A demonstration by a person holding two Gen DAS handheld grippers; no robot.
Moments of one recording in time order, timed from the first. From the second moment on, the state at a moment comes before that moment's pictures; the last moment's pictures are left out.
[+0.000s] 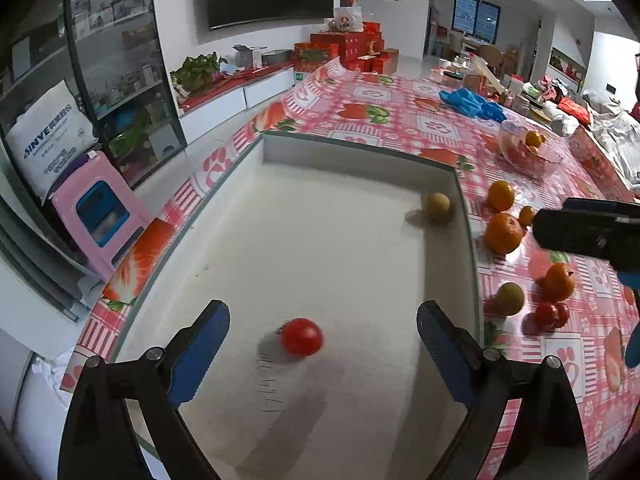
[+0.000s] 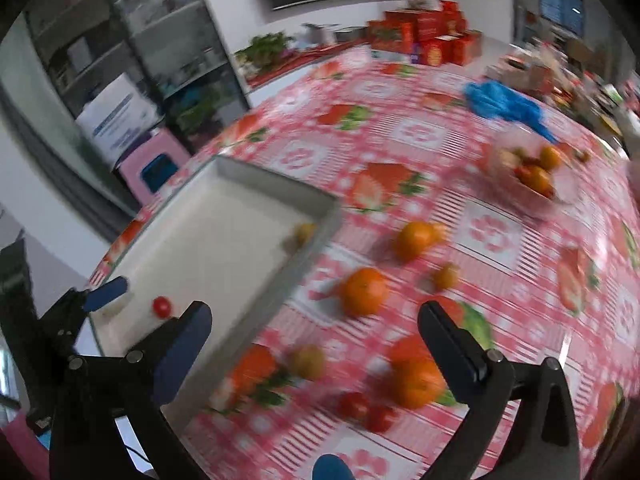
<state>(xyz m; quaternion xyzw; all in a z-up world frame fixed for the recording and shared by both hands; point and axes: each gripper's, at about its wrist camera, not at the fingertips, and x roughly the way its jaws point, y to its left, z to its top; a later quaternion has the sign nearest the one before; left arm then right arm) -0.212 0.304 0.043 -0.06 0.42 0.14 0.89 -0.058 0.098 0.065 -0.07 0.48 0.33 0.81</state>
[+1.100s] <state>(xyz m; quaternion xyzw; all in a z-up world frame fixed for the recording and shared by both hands) -0.218 0.154 0.015 0.02 0.48 0.02 0.88 -0.073 -0.047 -0.010 -0.10 0.49 0.15 0.85</state>
